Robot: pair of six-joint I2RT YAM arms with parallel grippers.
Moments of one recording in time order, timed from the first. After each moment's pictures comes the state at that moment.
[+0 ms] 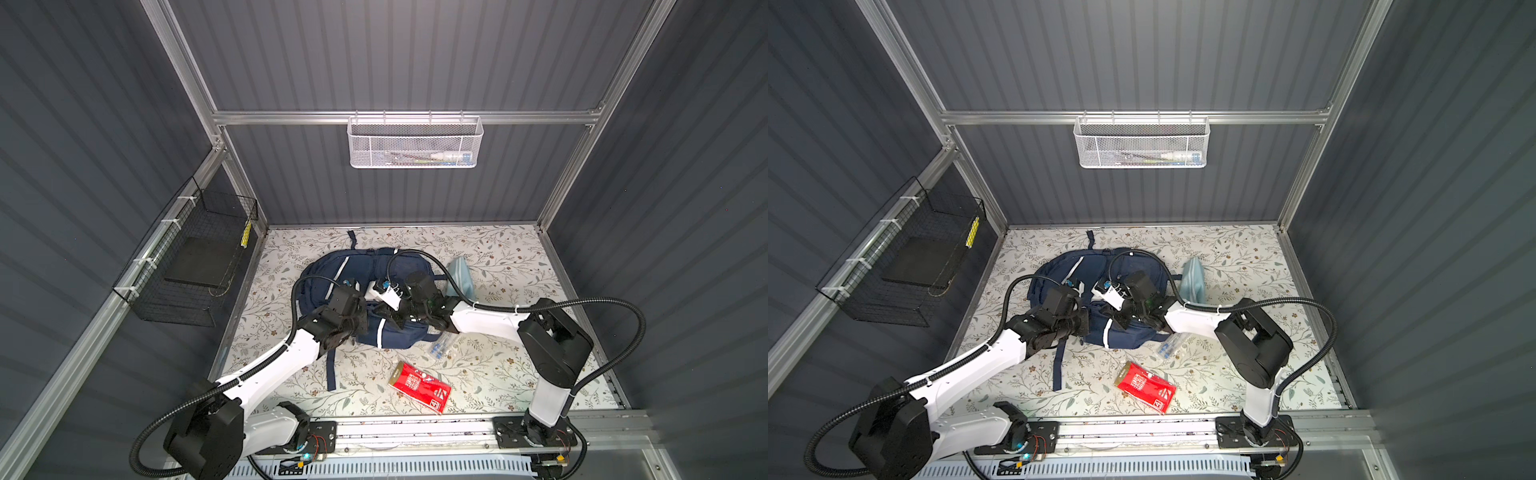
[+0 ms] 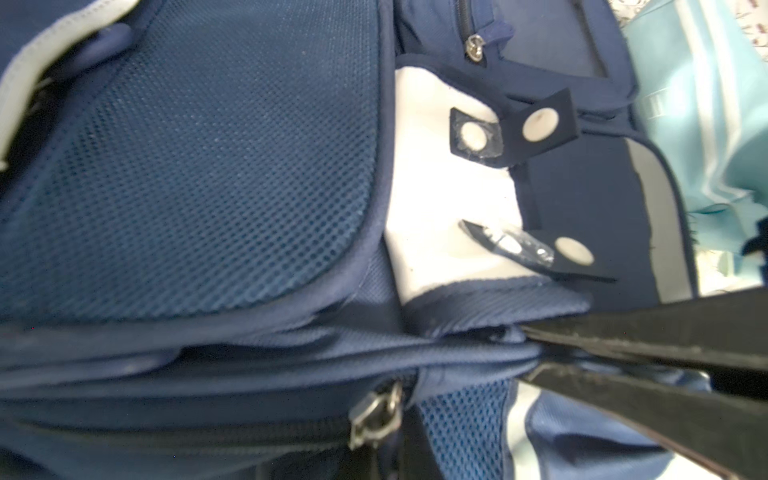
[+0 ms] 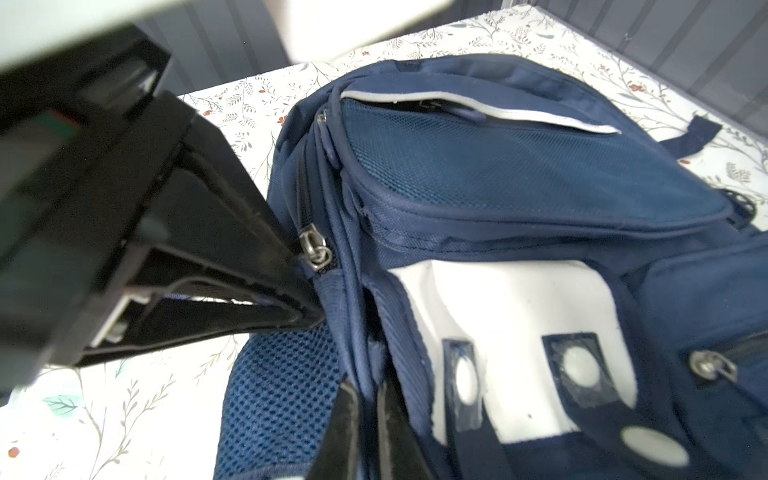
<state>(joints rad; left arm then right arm) -0.56 1.20 0.74 -0.40 -0.08 -0.43 0.81 1.81 1.07 0.17 -0.39 -0.20</state>
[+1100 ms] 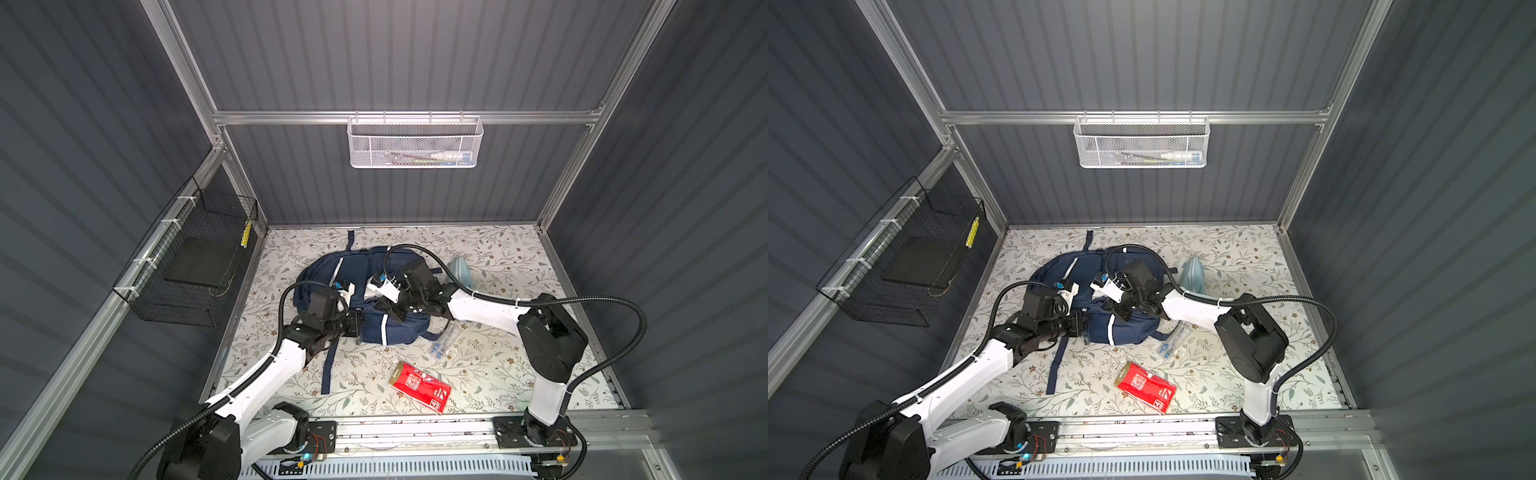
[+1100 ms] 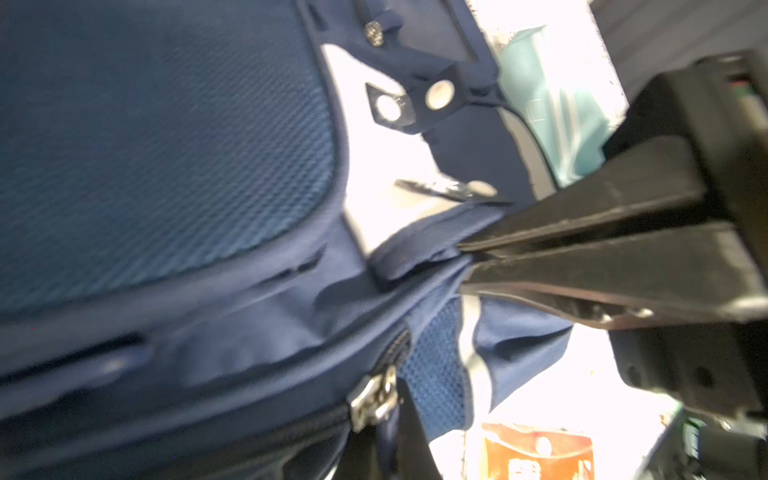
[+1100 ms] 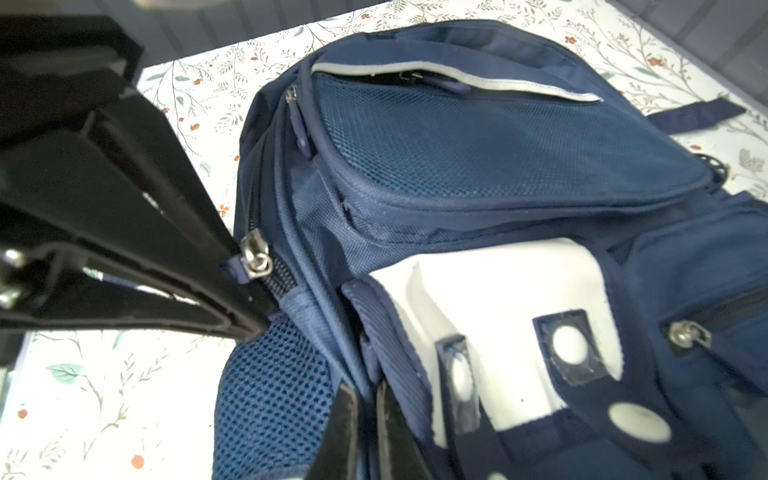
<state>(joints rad) -0.44 1.10 0.62 -0.30 0.24 -0.38 0.78 1.86 1.23 -0.06 -0.41 -0.30</state>
